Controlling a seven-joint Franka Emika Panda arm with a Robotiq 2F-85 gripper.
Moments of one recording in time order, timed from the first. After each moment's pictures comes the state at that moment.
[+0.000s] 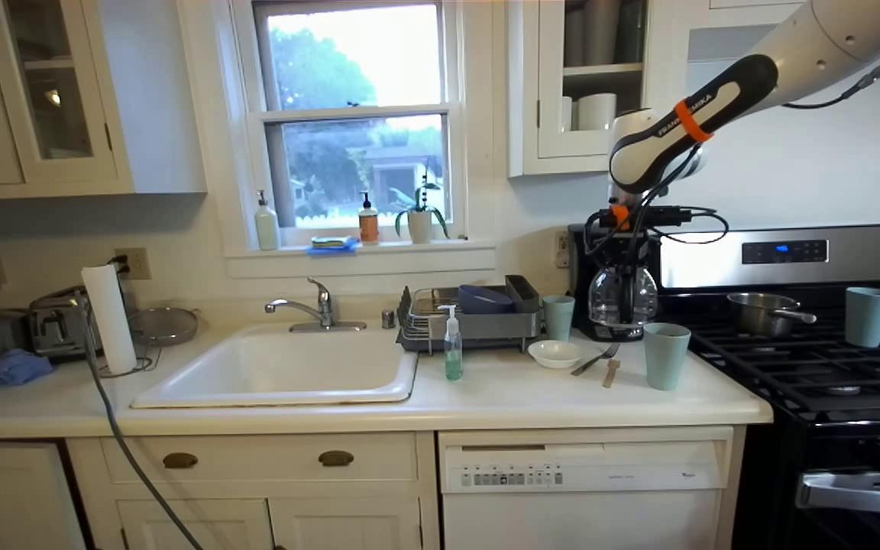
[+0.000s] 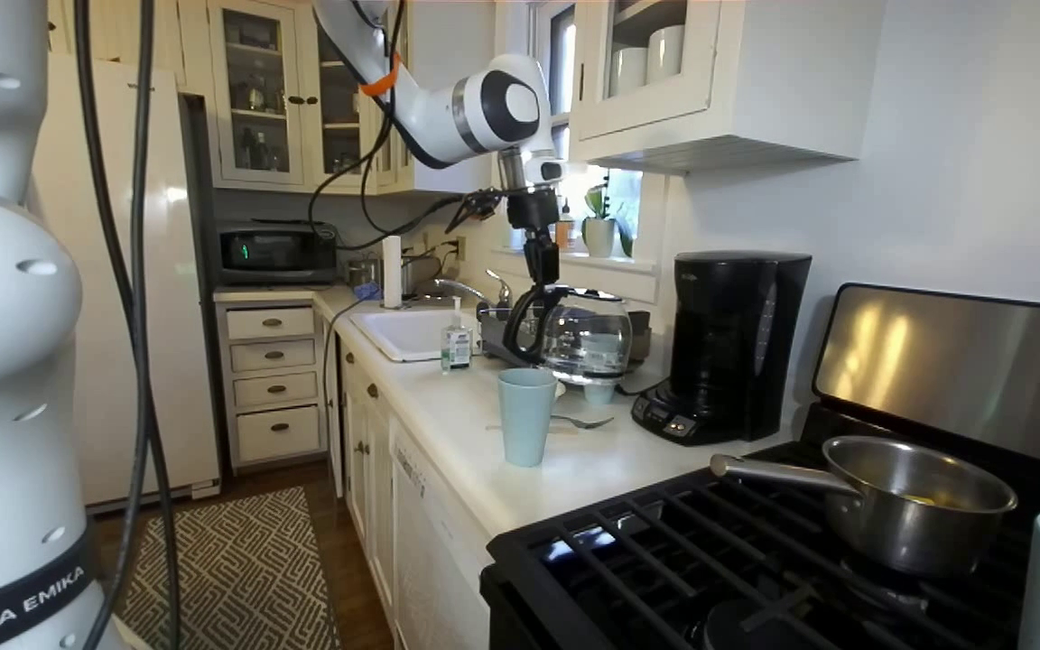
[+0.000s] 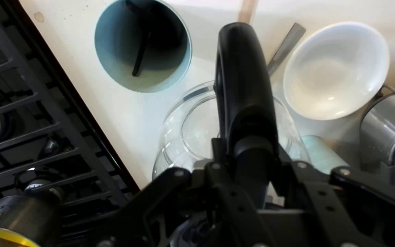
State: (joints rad) arm -0.07 0.13 -0.11 -1.95 -0.20 2.21 0.83
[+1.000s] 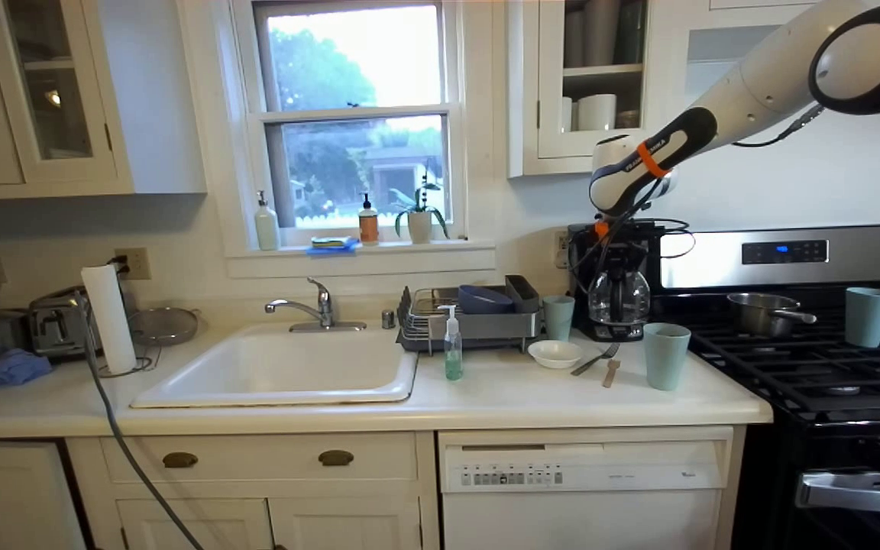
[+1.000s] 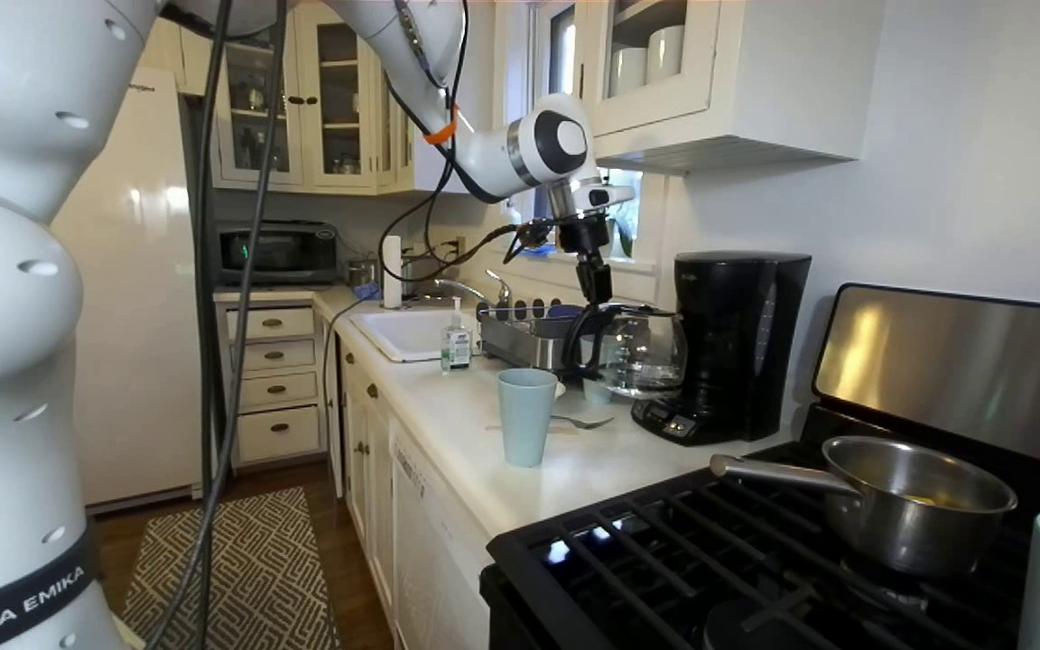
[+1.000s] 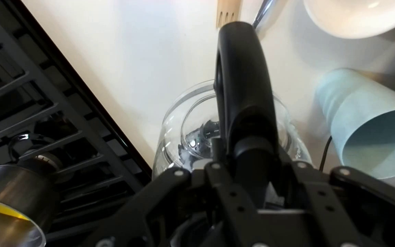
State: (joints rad) arm -0.06 0.40 -0.19 -1.65 -0.22 2.21 0.88
